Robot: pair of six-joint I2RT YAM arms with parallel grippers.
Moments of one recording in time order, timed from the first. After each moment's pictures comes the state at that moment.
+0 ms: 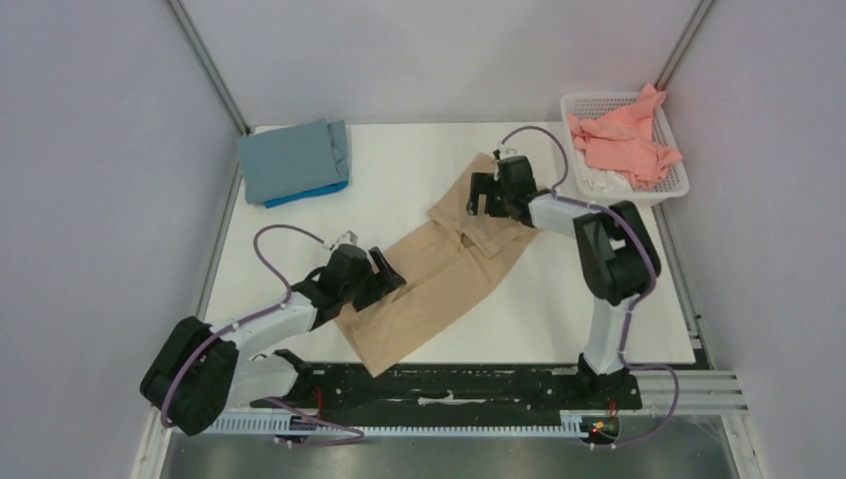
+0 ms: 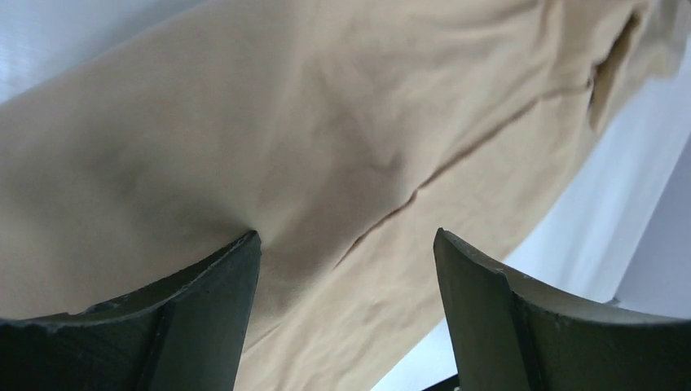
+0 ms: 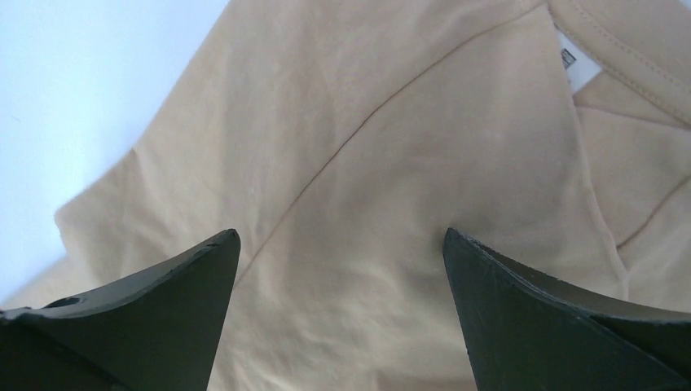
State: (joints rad) left arm -0.56 1.17 0.41 -0.06 0.00 -0.99; right arm 0.35 1.90 1.12 0.01 -0.01 0.36
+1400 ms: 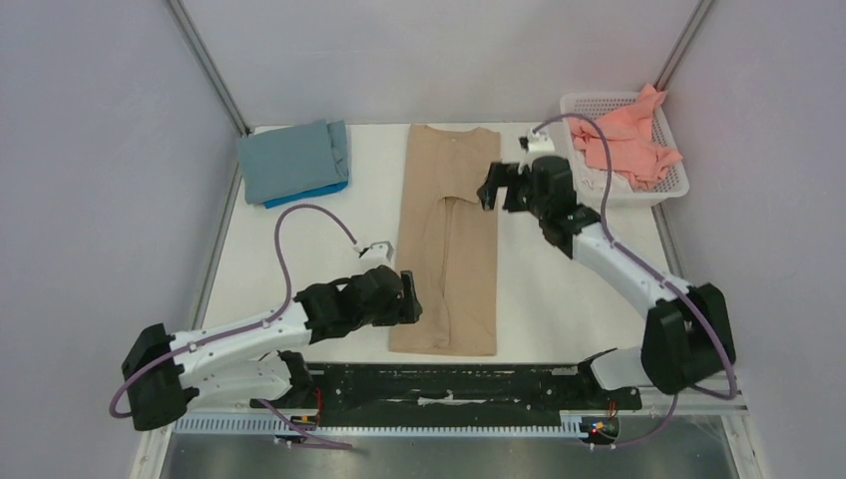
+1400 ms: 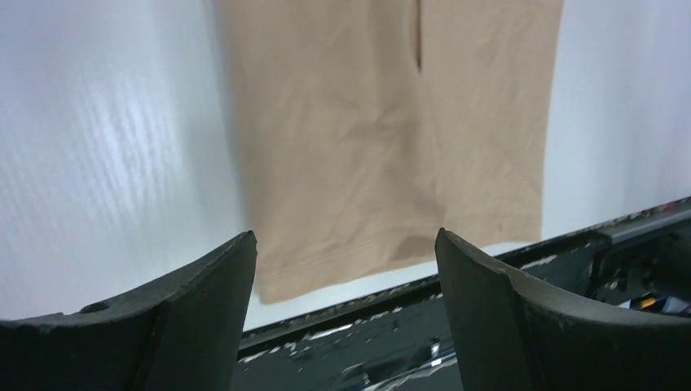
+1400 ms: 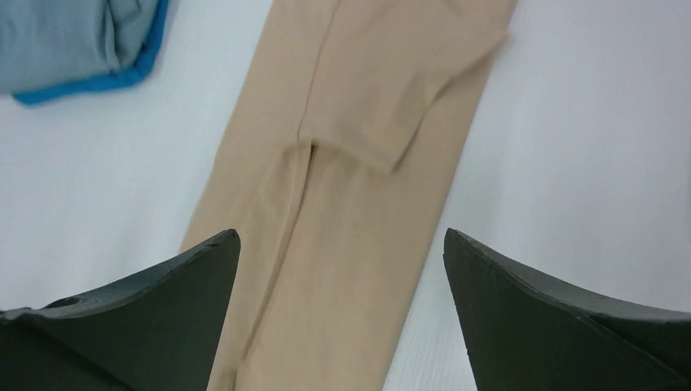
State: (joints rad) left arm -1.04 1.09 0.70 -0.50 -0.31 -0.98; right arm 0.35 1.50 1.11 -0.01 -0.04 0.27
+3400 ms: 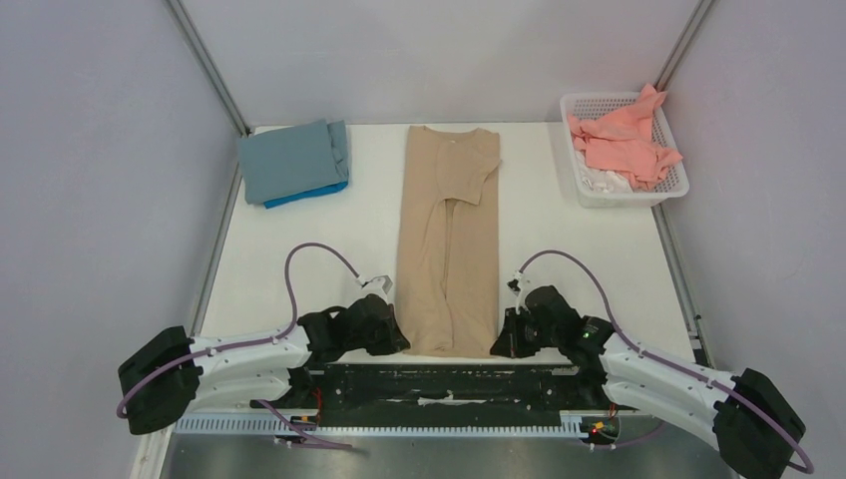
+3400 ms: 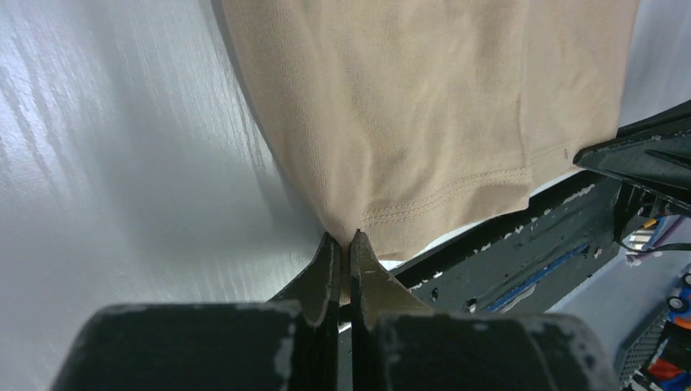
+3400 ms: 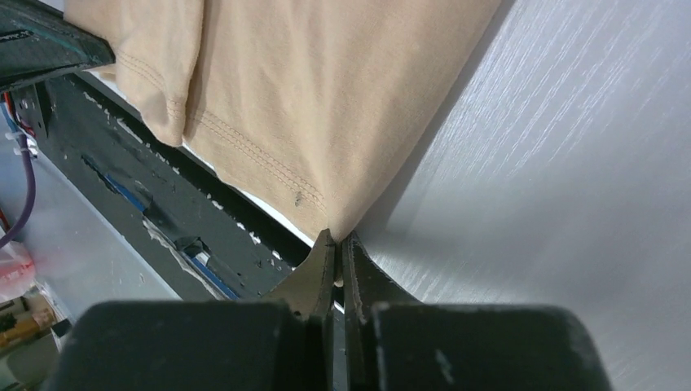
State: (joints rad) left arm -1.05 0.99 0.29 -0.15 -0.07 -1.04; right arm 0.79 0.81 0.19 -0.23 -0.27 0.70
